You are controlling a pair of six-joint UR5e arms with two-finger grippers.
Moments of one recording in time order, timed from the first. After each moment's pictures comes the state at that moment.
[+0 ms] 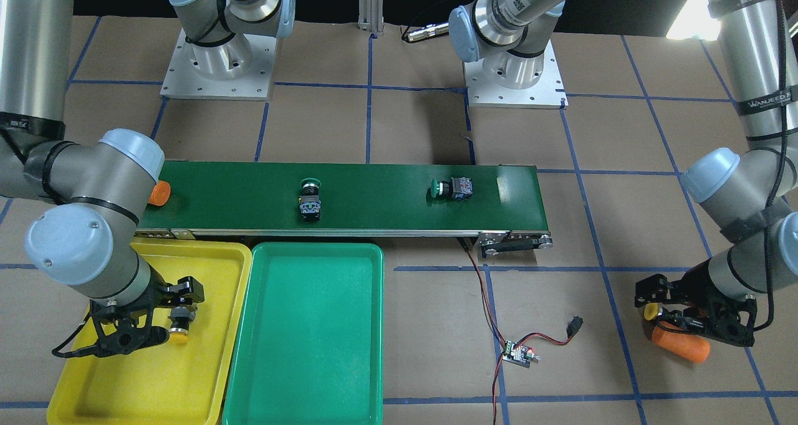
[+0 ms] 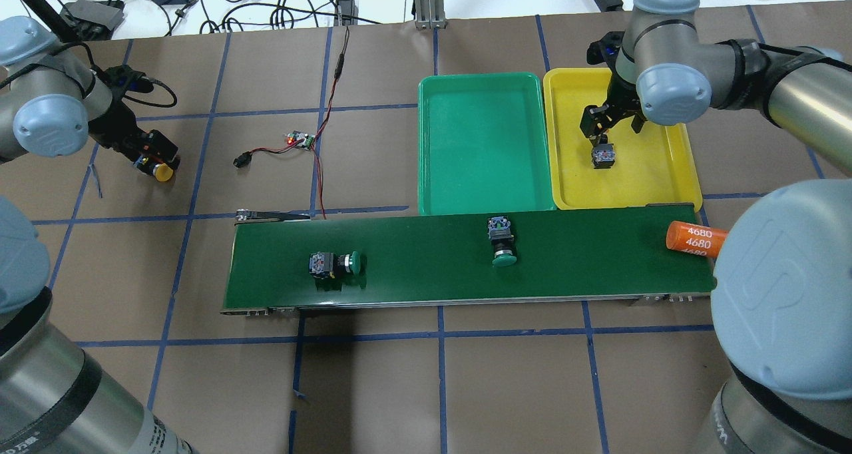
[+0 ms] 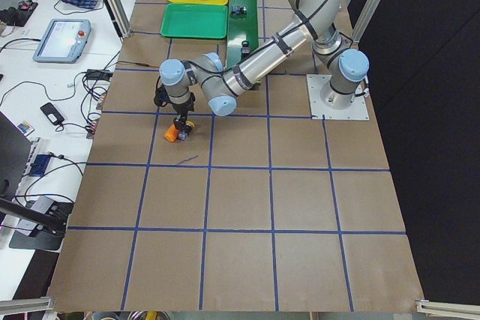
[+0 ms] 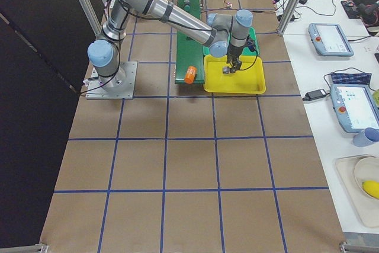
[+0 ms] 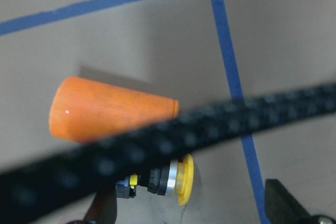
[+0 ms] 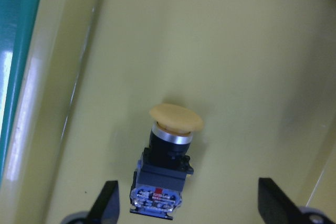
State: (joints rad) left arm -1.11 -2.15 -1.56 -1.02 1.55 0.75; right arm 1.46 -1.04 1.58 -2.10 -1.65 -0.38
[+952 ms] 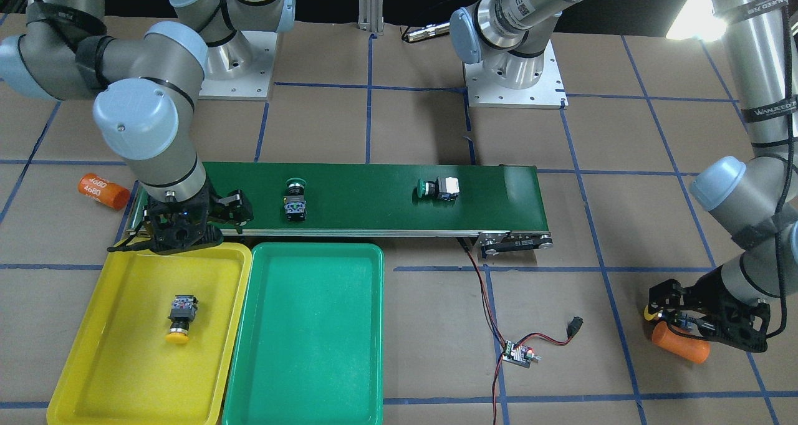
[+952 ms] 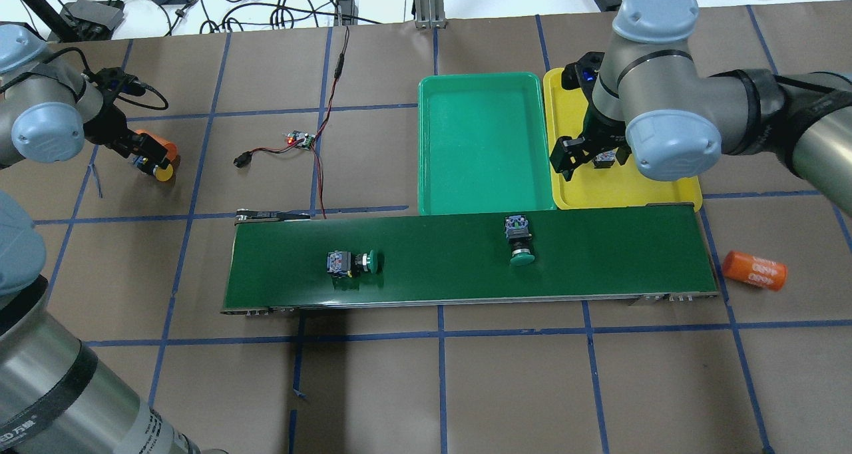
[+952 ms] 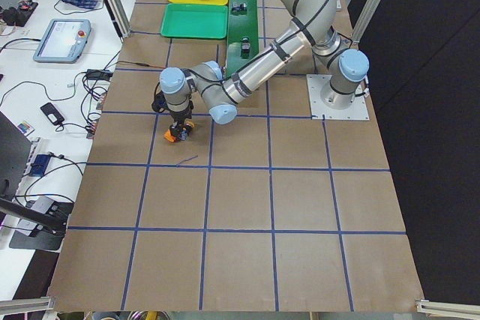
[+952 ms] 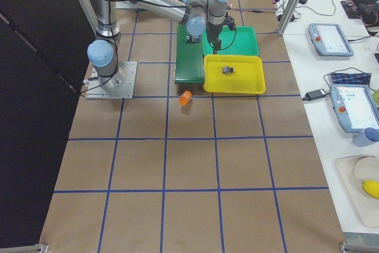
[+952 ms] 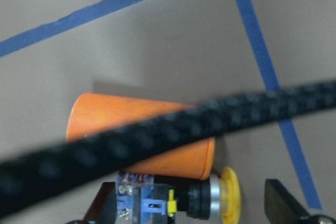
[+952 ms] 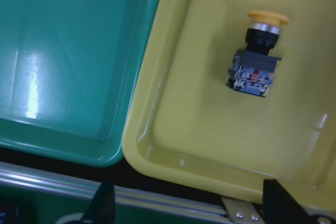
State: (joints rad) left arm -1.08 -2.18 -1.54 -0.97 1.54 0.84; right arm 1.59 -1.37 1.85 -2.06 -1.62 -0.21
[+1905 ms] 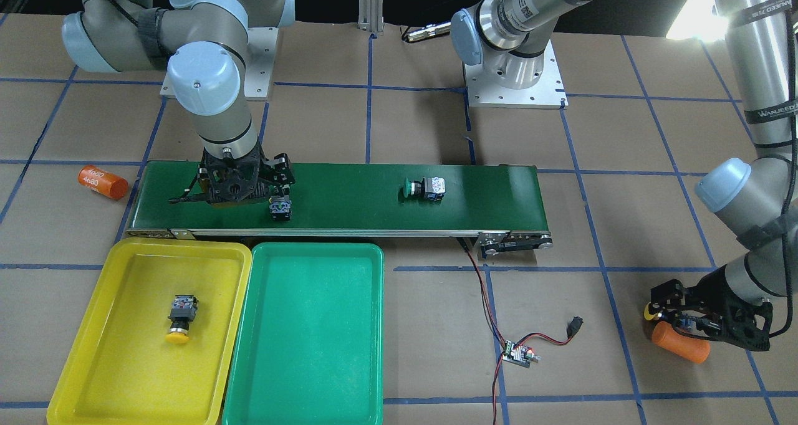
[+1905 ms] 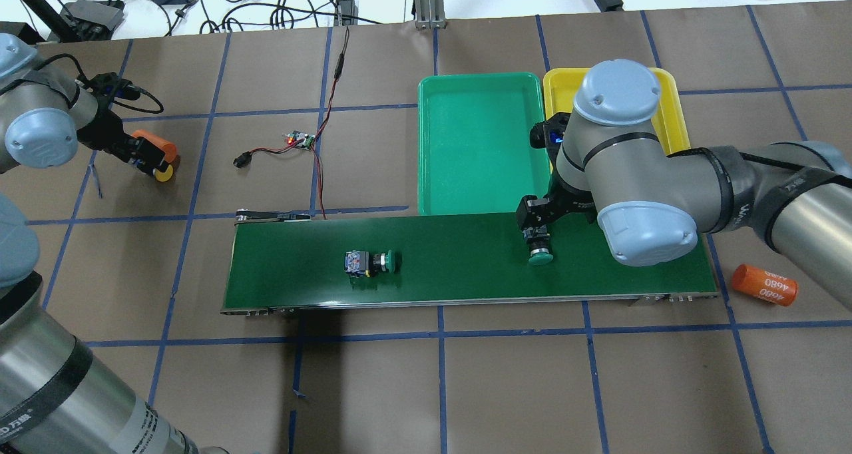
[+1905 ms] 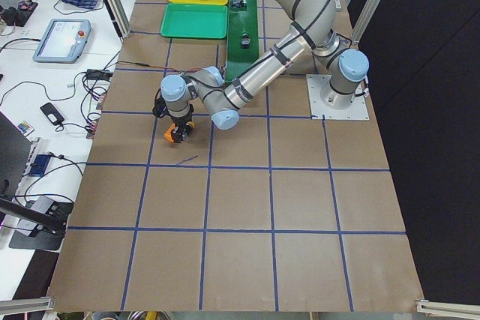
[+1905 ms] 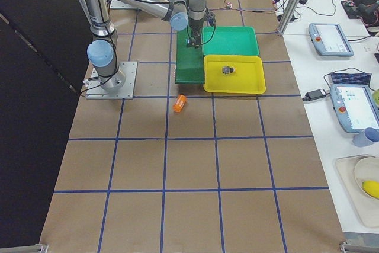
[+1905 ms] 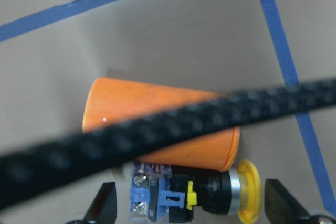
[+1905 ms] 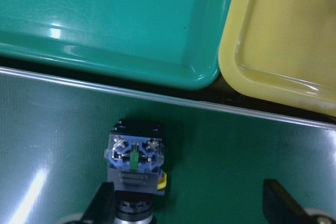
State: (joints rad) left arm -1.05 -2.20 -1.54 -0.97 1.49 0.84; right arm 1.67 -1.45 2.02 -2.13 -1.58 -0.09
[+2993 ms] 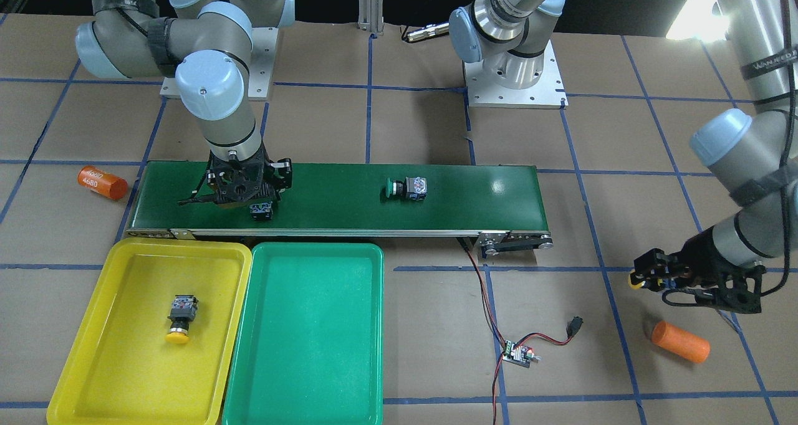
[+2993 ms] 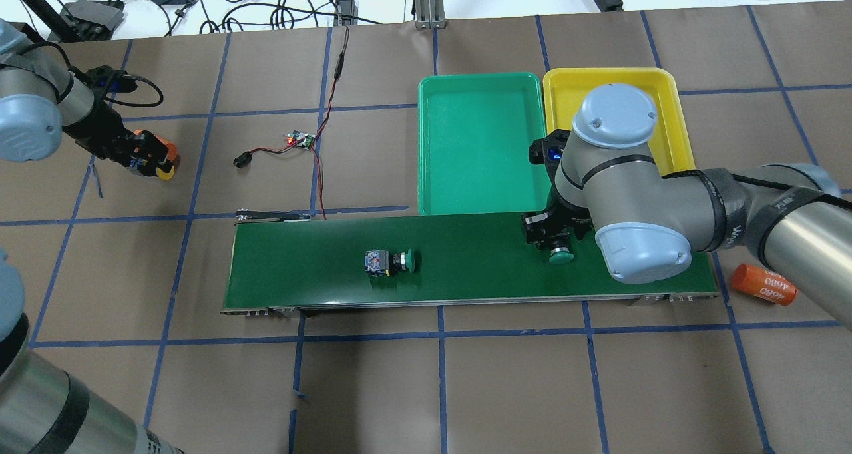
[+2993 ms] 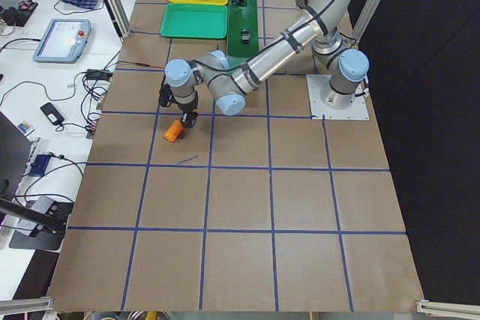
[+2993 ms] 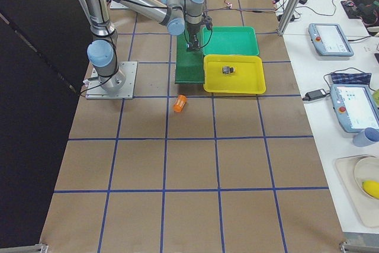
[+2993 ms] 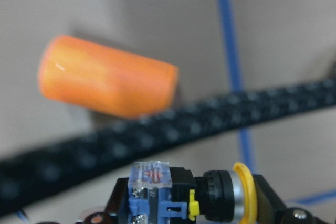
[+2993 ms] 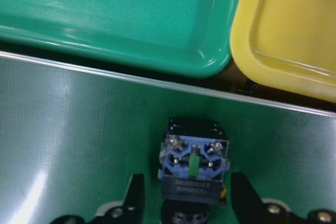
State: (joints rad) left arm -1.11 -1.99 -1.65 -1.14 1.48 0.59; right arm 1.67 -1.45 2.08 -2.18 -1.57 -0.10
